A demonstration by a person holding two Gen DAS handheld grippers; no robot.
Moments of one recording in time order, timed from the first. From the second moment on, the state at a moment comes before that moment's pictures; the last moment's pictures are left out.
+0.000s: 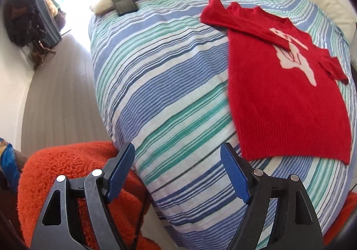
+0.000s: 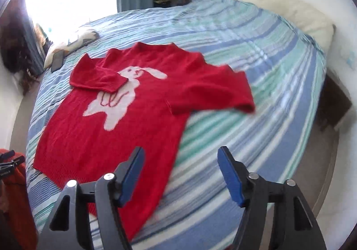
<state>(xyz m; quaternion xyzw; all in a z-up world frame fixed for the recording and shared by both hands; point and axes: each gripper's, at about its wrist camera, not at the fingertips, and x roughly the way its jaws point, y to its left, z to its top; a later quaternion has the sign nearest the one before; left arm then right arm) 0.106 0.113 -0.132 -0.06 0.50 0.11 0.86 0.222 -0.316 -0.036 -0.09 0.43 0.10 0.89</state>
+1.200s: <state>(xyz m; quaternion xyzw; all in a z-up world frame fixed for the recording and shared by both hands) 0.128 0.113 -0.165 -0.03 0.54 0.16 0.83 0.276 -0.688 -0.218 0.38 0.50 -0.20 0.75</state>
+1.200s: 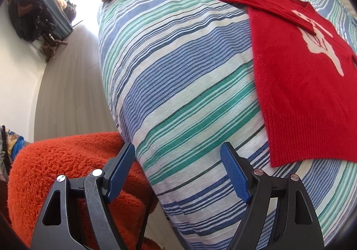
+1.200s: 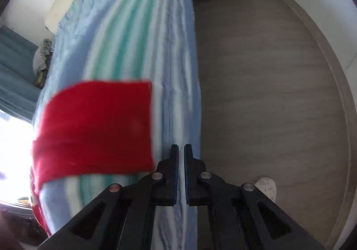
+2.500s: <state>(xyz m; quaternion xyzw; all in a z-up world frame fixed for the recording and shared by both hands) 0.379 -0.076 -0.157 0.24 0.46 -0.12 0.84 0.119 -0.296 -0.110 0.03 0.45 0.11 0.89</state>
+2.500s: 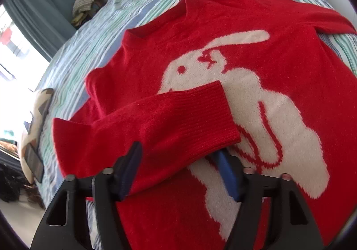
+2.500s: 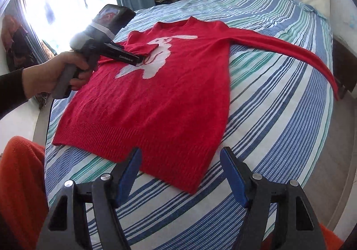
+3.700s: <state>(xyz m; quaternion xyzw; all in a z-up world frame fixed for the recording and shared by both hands) 0.278 0.386 -0.222 -0.41 0.41 0.24 0.78 0.143 -0.273 -0.131 -0.01 0.47 0.11 0.88</state>
